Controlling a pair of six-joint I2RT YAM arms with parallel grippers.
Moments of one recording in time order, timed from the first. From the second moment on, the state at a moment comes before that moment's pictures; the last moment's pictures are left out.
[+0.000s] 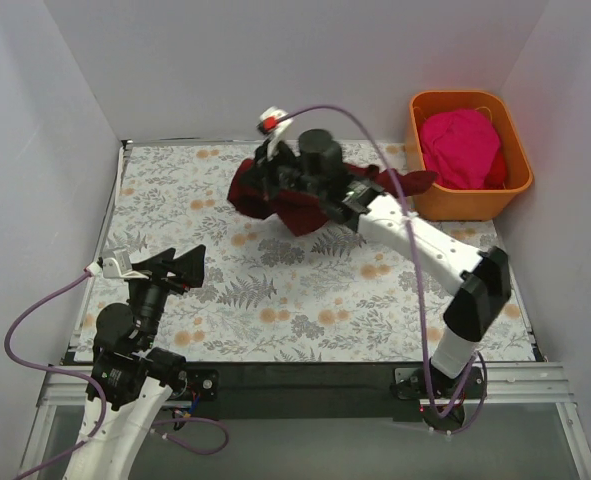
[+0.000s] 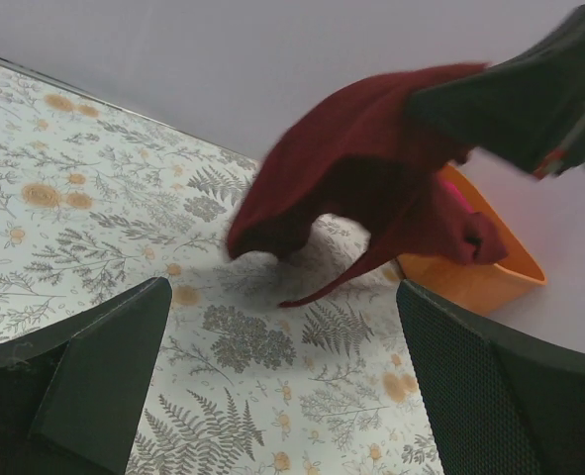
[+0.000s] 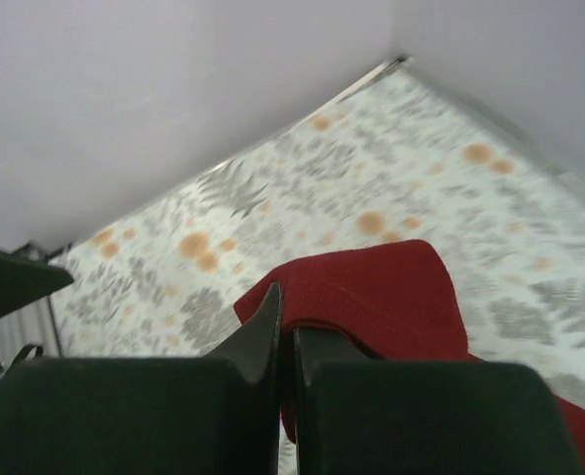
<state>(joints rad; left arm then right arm) -0.33 0.11 0.48 -0.23 -0.14 -0.57 0.80 1.65 1.67 -0.09 -0.26 0.15</state>
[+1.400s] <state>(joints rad) -0.33 0.81 0.52 -0.24 0.01 -0.68 0.88 0.82 0.58 -0.56 -0.02 0.36</state>
